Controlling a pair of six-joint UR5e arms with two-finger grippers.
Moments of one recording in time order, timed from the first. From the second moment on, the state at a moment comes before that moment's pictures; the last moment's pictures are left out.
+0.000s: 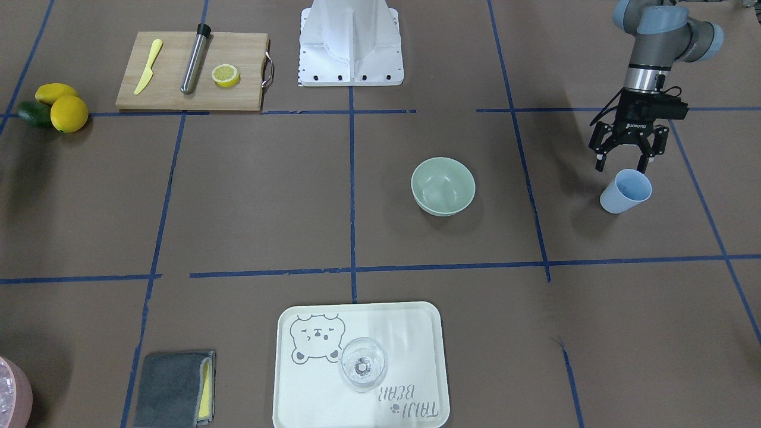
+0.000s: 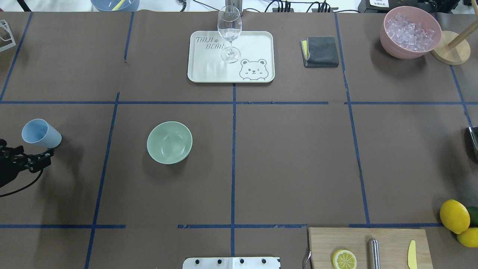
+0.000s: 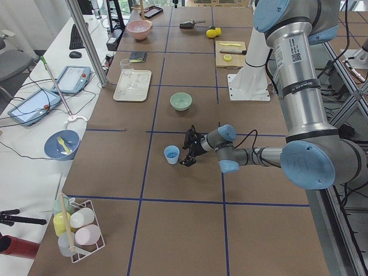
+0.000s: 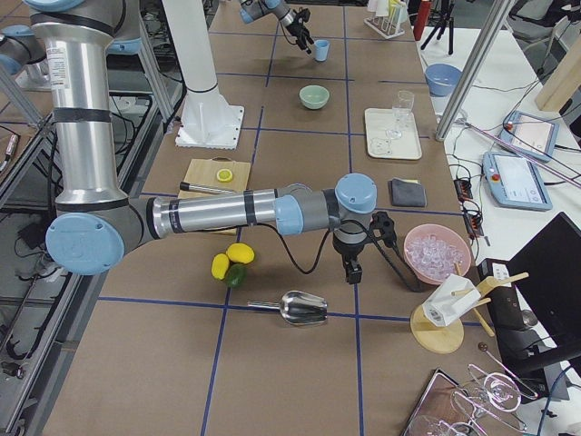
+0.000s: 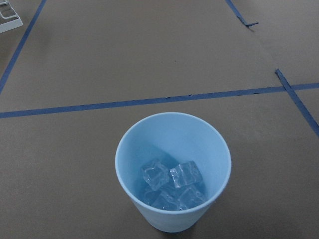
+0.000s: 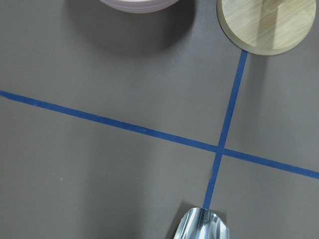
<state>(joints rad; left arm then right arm) -0.46 -1.24 -1.69 -2.81 -1.21 -1.11 1.47 -1.53 1.67 -1.52 2.33 -0.03</state>
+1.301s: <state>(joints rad) -0.55 -1.34 -1.60 -2.82 -1.21 -1.00 1.47 -1.52 1.67 -1.52 2.33 -0.03</state>
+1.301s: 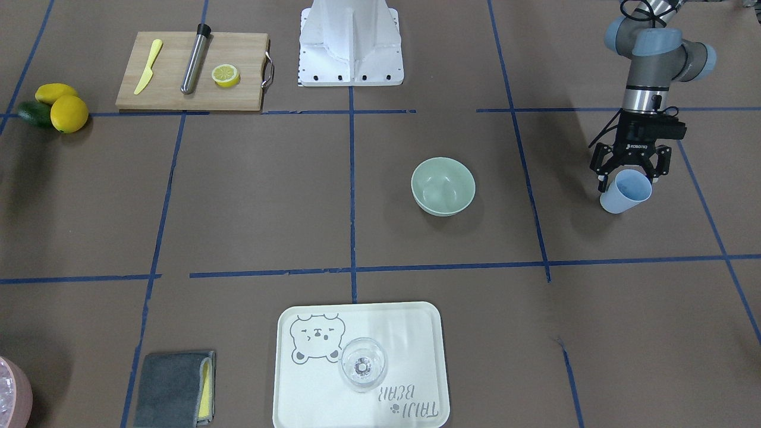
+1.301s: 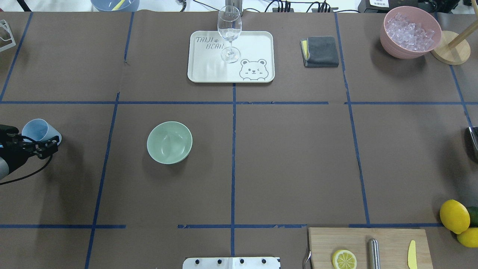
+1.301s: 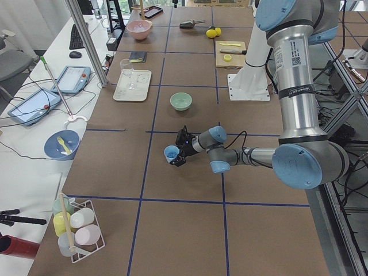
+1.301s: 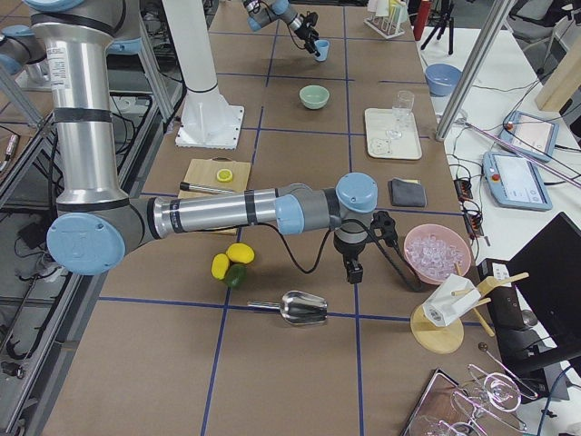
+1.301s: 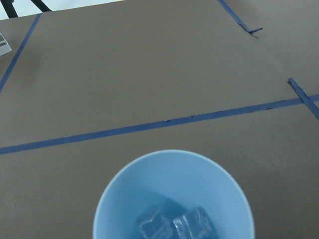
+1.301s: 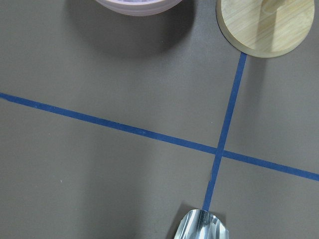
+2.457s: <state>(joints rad) -0.58 -1.41 -1.54 -2.85 -1.24 -1.00 1.48 -1.52 1.68 -1.52 2.33 -0.03</state>
